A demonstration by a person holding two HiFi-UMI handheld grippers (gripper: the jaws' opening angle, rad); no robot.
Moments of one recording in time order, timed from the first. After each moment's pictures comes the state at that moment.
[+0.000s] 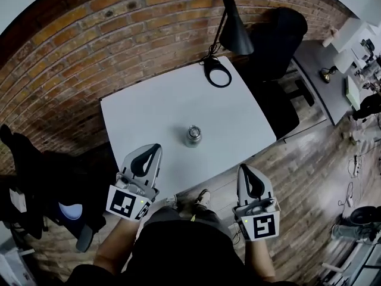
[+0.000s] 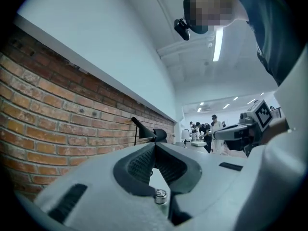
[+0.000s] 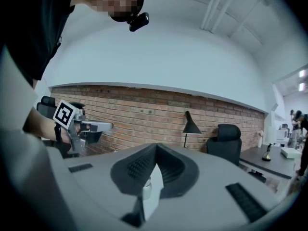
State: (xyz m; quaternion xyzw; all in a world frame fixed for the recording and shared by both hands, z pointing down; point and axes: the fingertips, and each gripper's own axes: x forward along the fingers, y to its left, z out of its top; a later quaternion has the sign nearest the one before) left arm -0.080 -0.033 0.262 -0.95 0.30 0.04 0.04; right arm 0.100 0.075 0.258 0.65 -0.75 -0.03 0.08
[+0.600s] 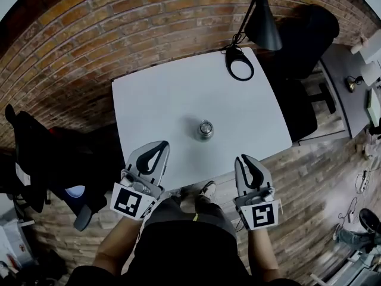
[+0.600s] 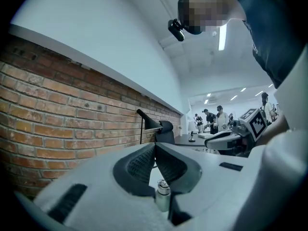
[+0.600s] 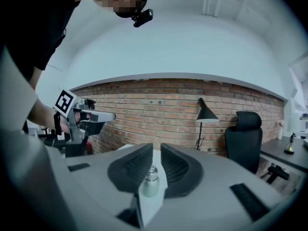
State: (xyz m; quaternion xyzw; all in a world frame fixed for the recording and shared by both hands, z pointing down) left arm -0.066 -0.043 0.284 -0.94 0.35 -0.01 0.02; right arm 0.110 0.019 0.316 0.57 -0.82 0.01 0.09
